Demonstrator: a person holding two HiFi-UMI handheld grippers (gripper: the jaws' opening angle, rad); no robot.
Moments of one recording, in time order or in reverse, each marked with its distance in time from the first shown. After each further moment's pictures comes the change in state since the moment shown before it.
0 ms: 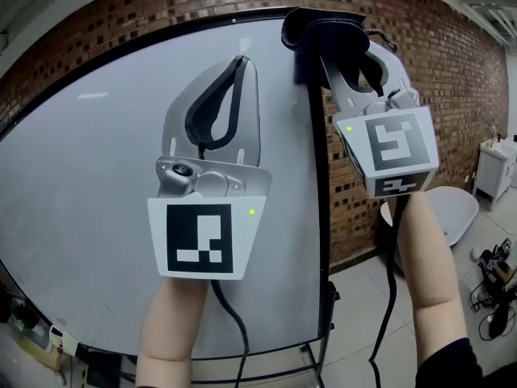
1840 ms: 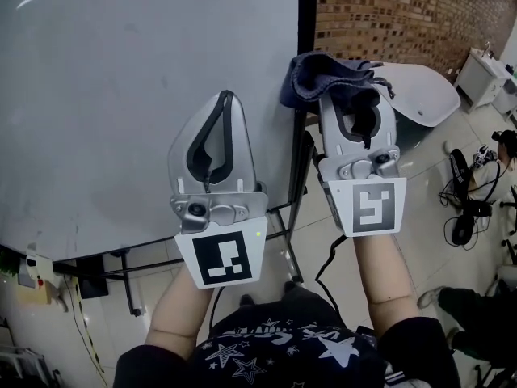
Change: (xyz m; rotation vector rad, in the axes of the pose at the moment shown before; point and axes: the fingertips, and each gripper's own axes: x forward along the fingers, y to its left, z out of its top) left arm -0.227 -0.130 -0.130 -0.207 0.416 0.093; right arm -0.233 0.158 -0.142 0.313 0.220 0.061
